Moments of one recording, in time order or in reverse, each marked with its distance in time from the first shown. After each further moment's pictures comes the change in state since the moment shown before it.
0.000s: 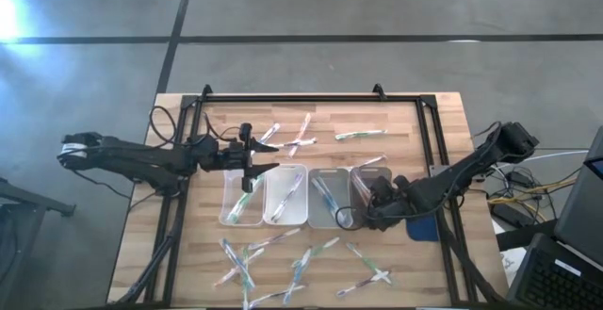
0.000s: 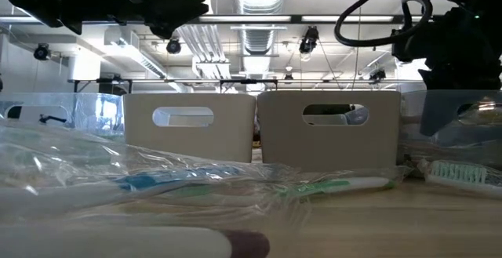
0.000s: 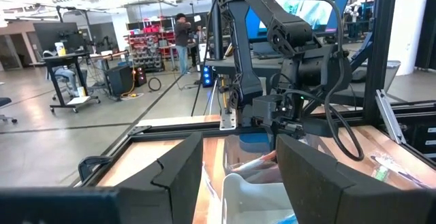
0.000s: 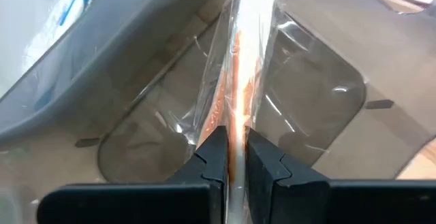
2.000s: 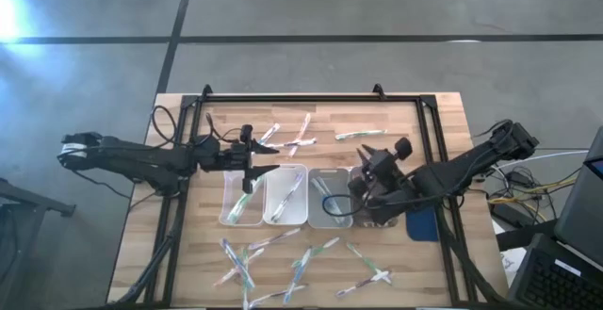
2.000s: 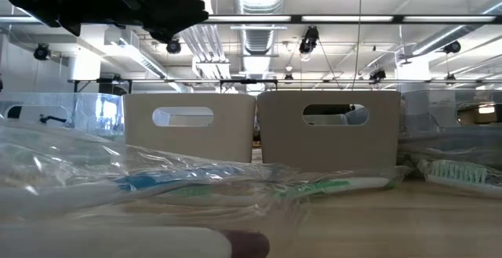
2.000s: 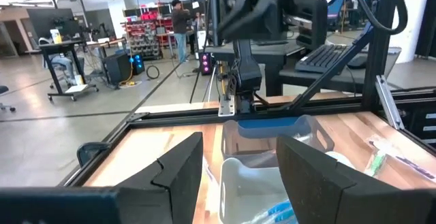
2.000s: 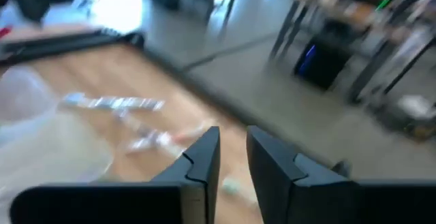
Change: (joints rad) left arm 0.000 0.000 0.000 -0.052 0.000 0.000; right arm -0.022 0.000 0.474 -0.231 0.839 -0.418
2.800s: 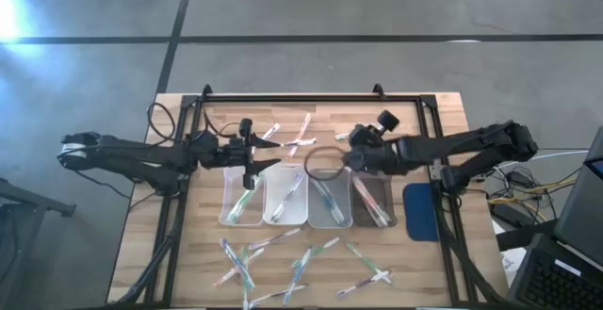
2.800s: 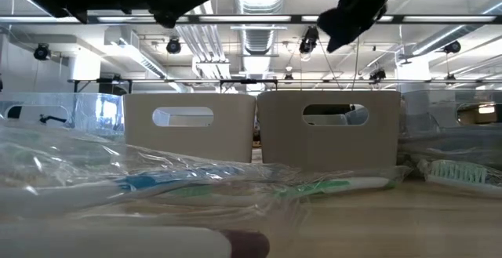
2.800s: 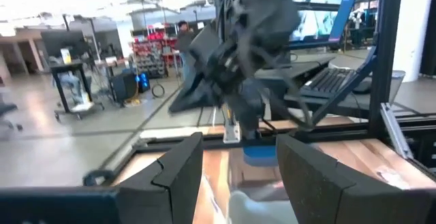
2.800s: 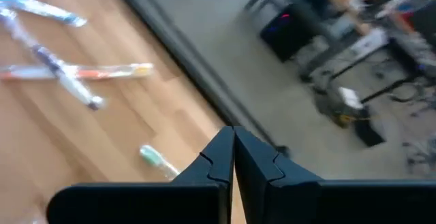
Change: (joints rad) left arm 0.002 -0.003 0.069 0.010 -0.009 0.010; right arm -0.366 -0.007 -0.122 0.207 -0.239 -0.543
